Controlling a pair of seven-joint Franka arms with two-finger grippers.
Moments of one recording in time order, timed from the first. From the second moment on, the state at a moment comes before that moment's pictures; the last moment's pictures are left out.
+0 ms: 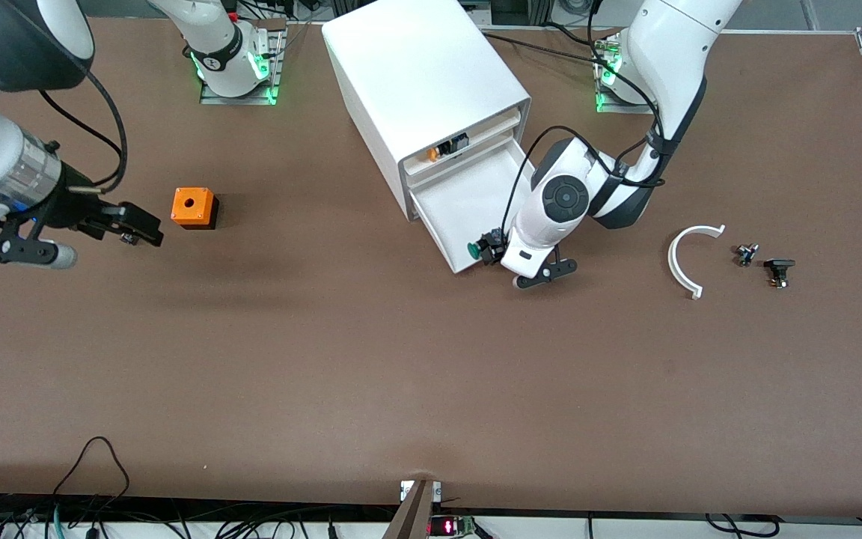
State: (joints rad) left arm -0.32 0.53 -0.26 -1.92 -0.04 2.37 -0.89; right arm 0.06 0.13 0.06 -1.56 0.03 1.72 0.22
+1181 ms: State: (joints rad) left arm -0.24 0.54 -0.50 -1.95 -0.22 2.18 -0.90; right arm 0.08 -0.13 0.03 -1.77 -0.03 1.70 0.10
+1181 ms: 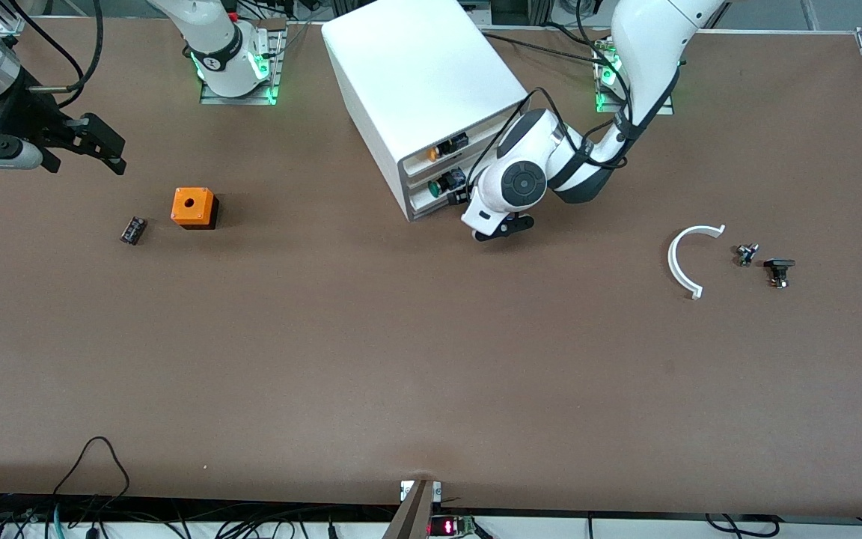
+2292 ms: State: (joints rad) left arm -0.20 0.53 -0.52 -1.91 -0.23 2.14 -0.89; right arm 0.07 -0.11 0.03 -1.76 -0.03 1.71 0.01
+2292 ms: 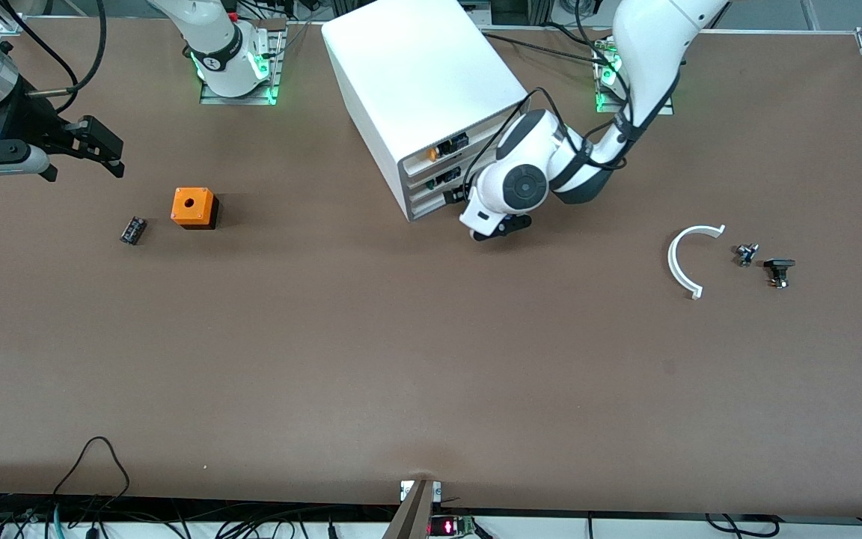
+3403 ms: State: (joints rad) left arm 0.09 0.25 -0.51 -1.59 0.14 1.74 -0.44; right arm 0.07 -0.11 0.02 -1.75 -0.03 1.72 0.01
